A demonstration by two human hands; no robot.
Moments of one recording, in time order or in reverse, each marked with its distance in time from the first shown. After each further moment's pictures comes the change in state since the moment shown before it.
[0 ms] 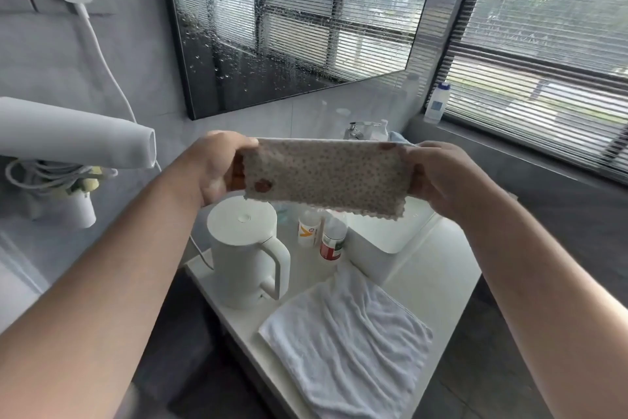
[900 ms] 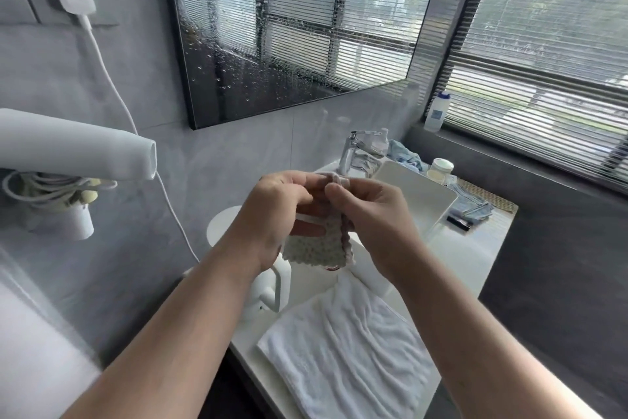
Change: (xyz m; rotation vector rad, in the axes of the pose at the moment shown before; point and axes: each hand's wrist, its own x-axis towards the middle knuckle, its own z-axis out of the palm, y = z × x) left_hand -0.064 -0.019 0.066 -0.045 -0.157 0.175; right_hand -0.046 0.039 0.072 0.022 -0.231 -0.363
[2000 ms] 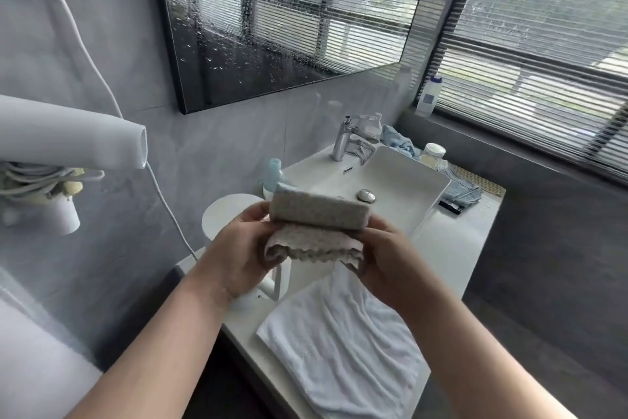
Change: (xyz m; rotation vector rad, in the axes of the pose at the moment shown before) left_hand 0.003 -0.071 -0.047 -0.556 -0.027 -0.231; right_hand -0.019 0.054 -0.005 0.620 -0.012 0.427
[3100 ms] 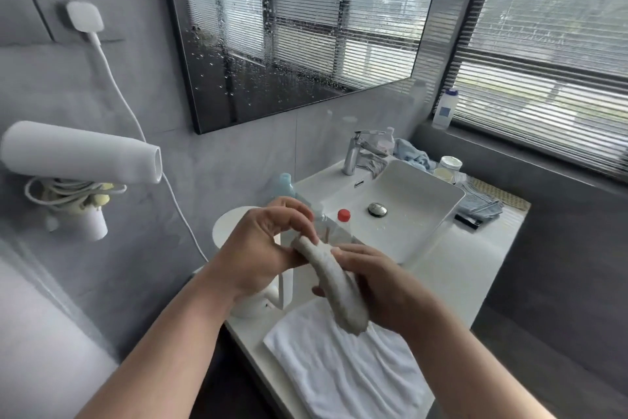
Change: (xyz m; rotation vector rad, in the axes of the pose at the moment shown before) left_hand -0.030 0.008 0.041 0.823 -0.193 0.569; right_hand -0.028 -0.010 -0.012 -0.225 -0.361 0.161
